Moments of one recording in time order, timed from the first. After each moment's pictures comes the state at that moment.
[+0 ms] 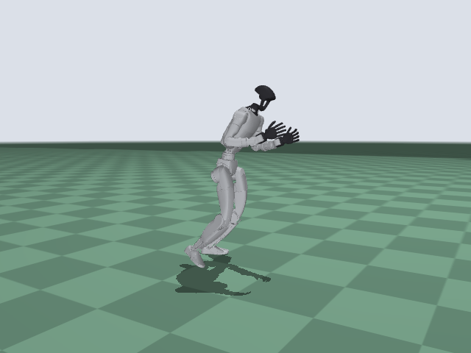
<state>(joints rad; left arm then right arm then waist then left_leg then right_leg) -0.42 0.33 -0.18 -0.38 -0.17 -0.24 0.29 -0.31 -0.50 0.17 -0.53 0.30 -0.31 -0.28 0.04 -0.01 0.45 -0.11 0.15 0.31 0.63 -0.74 0.07 -0.43 -0.34 -0.15 1.11 -0.38 0.02</state>
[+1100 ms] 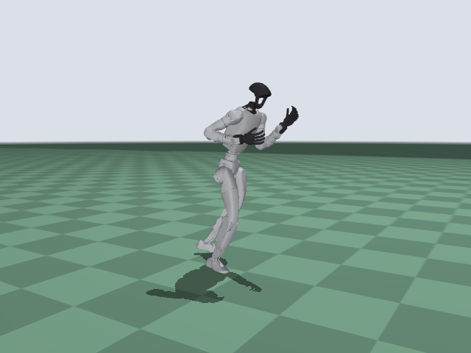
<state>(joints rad) -0.46 0.14 0.08 -0.68 -0.42 -0.27 0.18 0.39 -0.53 0.03 -0.80 0.77 -0.24 0.08 -0.16 0.08 0.30 -0.04 0.16 0.25 0.52 -0.49 0.01 -0.53 -0.26 -0.30 0.79 -0.39 0.04</state>
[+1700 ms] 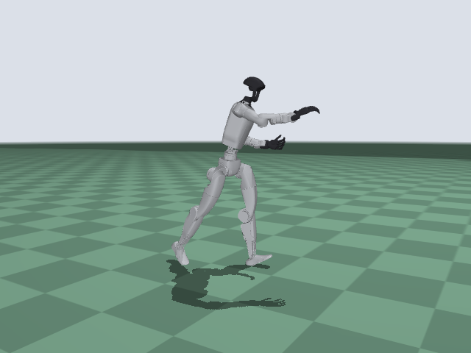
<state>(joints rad) 0.26 0.36 -0.05 -0.31 -0.81 -0.26 -0.22 -1.38 -0.61 0.71 0.51 -0.25 0.00 -0.36 0.46 -0.21 0.16 -0.35 0.05 0.42 -0.03 -0.36 -0.04 0.27 -0.18 -0.06 0.03 0.08 0.16</state>
